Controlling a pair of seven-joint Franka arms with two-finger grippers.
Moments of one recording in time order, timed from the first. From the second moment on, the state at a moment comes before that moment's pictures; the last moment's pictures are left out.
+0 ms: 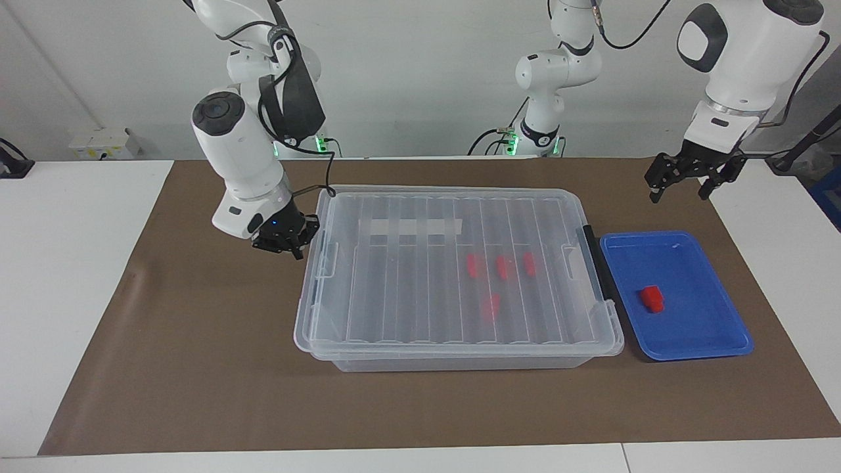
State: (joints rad) left arm 0.03 -0.04 -0.03 -1.71 0.06 1.78 0.07; right arm 0.05 0.17 0.15 -1.70 0.04 1.90 -0.05
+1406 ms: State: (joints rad) left arm -0.22 -0.06 0.17 -1.71 0.05 1.78 -0.02; right arm 0.03 -0.05 -0.02 -1.63 -0.02 1.63 0.21
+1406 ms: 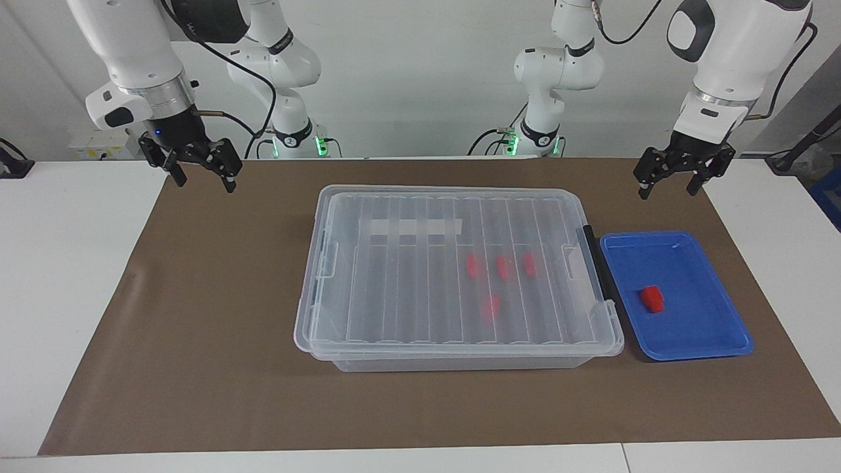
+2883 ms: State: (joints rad) left arm -0.07 -0.13 -0.02 -1.71 0.02 1.76 -0.09; right arm 0.02 -0.04 0.00 -1.59 -0.02 1.55 0.21
